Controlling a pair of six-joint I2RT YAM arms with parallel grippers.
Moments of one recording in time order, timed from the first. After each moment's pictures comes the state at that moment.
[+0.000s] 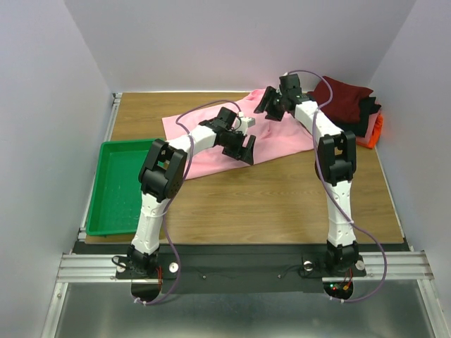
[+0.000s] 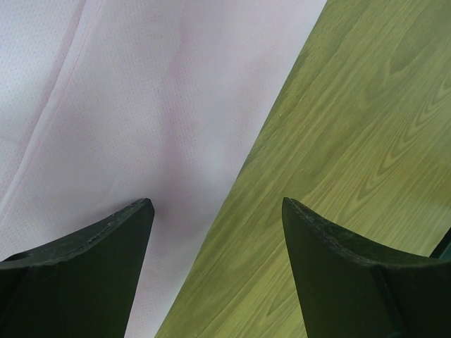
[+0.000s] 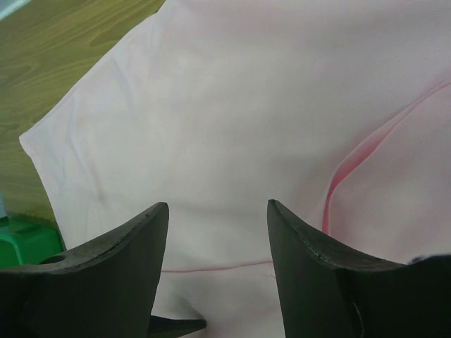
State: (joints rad) left arm -0.55 2.20 1.69 -0.45 0.51 -0.10; right arm 0.23 2.37 2.13 -0.50 -0.26 0.61
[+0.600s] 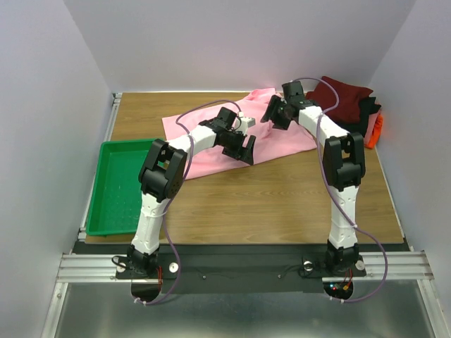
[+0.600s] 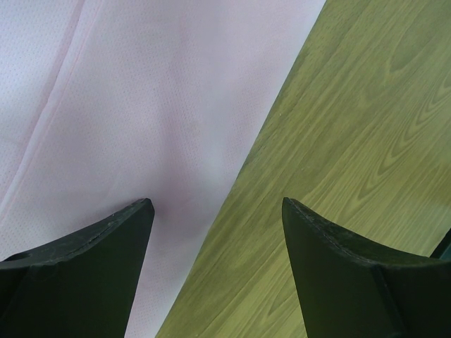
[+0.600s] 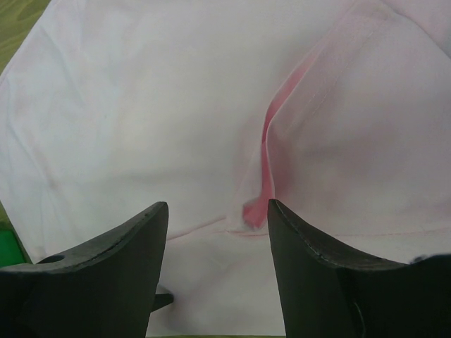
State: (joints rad) left arm -0.55 2.20 1.69 -0.45 0.51 -0.09; right arm 0.23 2.23 1.89 -0.48 -0.15 0.60
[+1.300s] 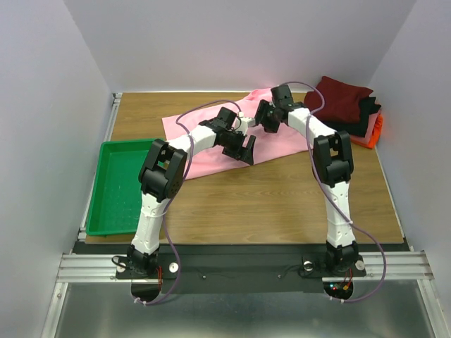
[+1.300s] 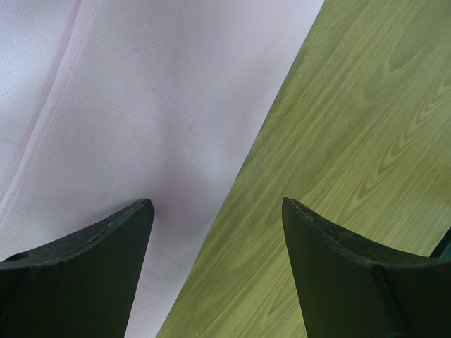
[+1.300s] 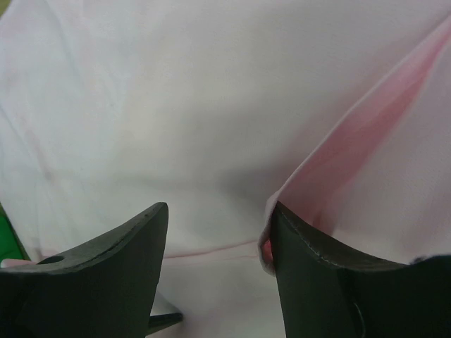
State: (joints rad) left arm -0.55 2.20 1.69 -0.45 0.52 -0.09; right arm 0.28 2.35 1.97 -0.48 -0.21 0.60
